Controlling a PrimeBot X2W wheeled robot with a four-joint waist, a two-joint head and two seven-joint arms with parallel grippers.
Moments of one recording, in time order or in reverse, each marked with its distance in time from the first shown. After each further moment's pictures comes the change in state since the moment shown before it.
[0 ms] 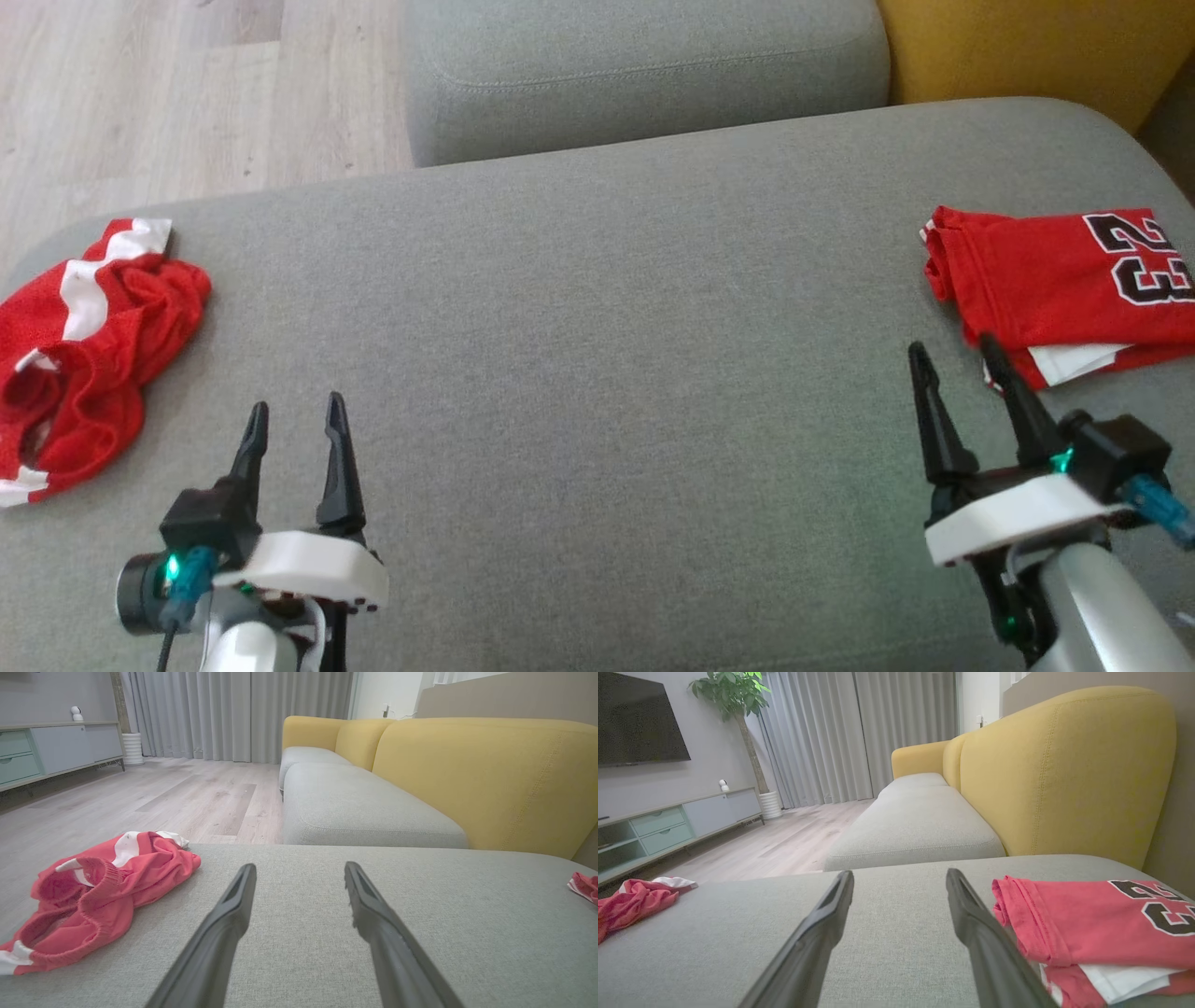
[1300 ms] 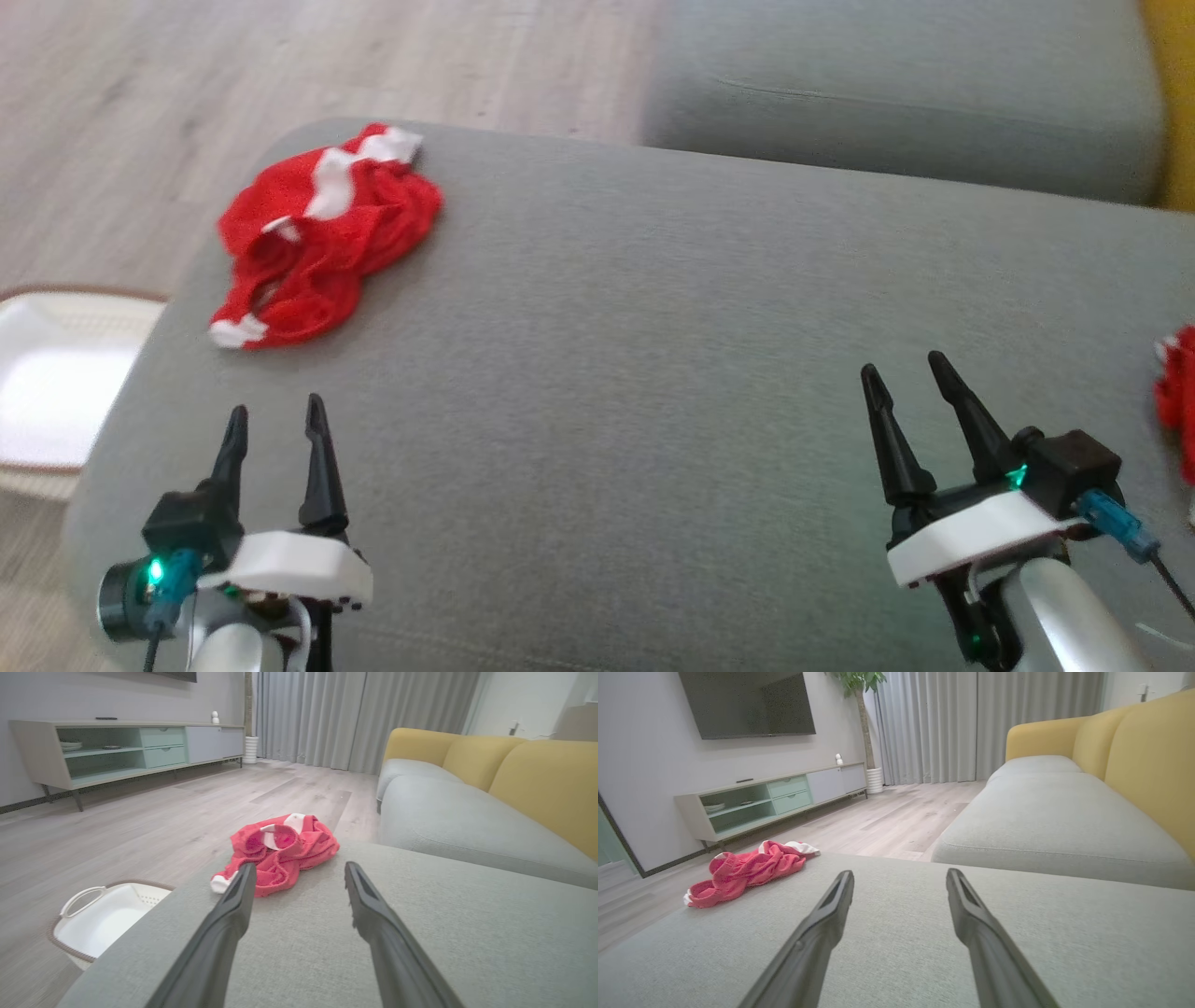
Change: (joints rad) left arm 0.000 -0.011 0.047 0.011 0.026 -0.009 0.000; right arm 0.019 0.029 0.060 -0.003 -0.009 0.000 0.000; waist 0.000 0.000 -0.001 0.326
